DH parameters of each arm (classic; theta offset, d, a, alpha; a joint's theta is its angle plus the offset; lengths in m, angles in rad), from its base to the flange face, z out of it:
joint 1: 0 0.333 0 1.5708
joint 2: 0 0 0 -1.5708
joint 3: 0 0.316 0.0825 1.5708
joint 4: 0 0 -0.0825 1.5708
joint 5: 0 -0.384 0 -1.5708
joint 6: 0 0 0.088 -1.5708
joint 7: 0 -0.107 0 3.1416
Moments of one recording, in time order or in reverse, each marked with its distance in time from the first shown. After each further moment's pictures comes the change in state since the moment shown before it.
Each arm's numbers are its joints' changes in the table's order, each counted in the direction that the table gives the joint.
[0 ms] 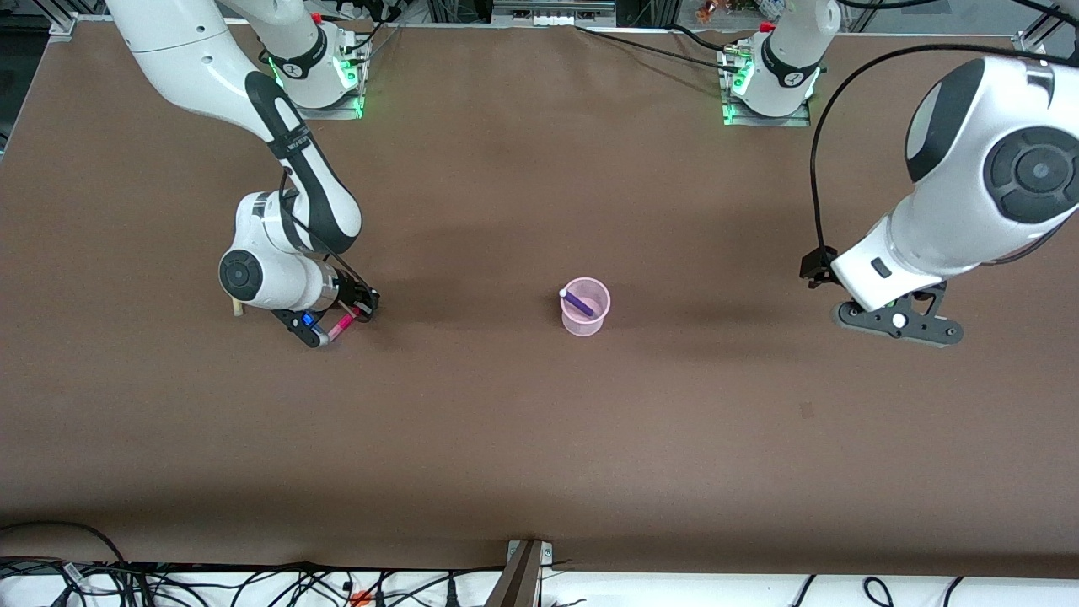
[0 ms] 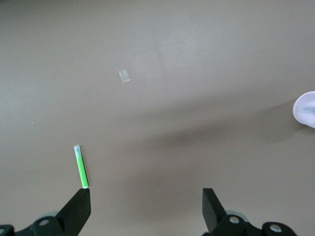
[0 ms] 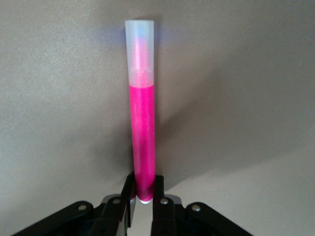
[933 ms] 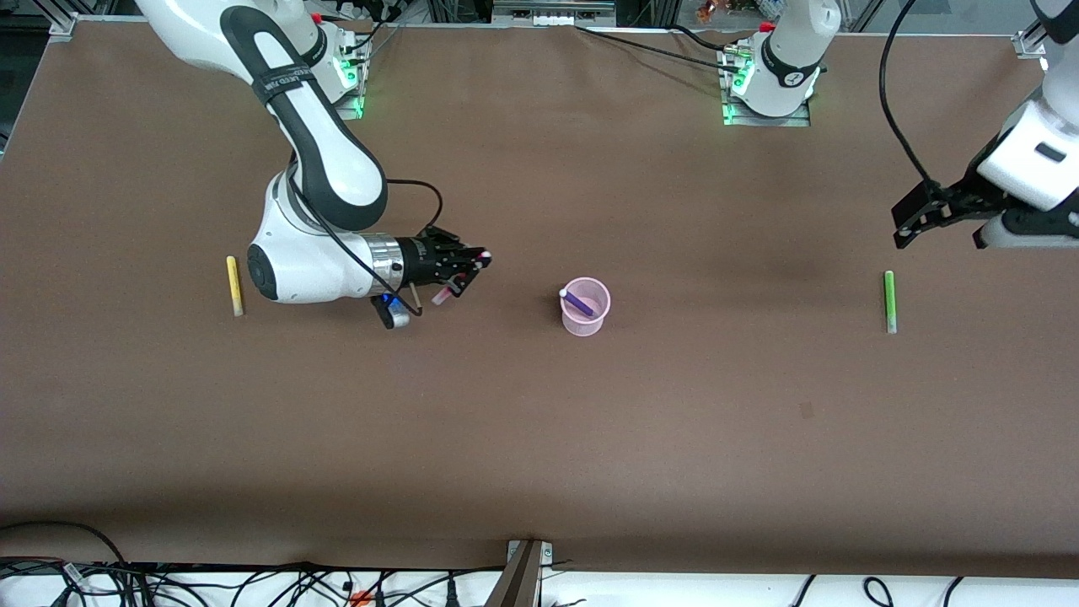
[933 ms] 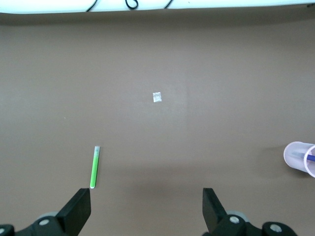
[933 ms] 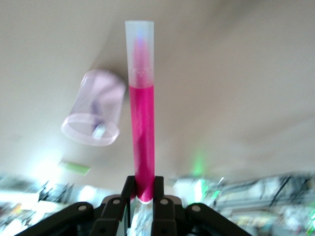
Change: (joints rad) left arm -0.192 0.386 0.414 -0.333 0.168 0.240 0.014; right arm 0.022 0.037 0.189 0.288 -0.665 -0.317 -0.271
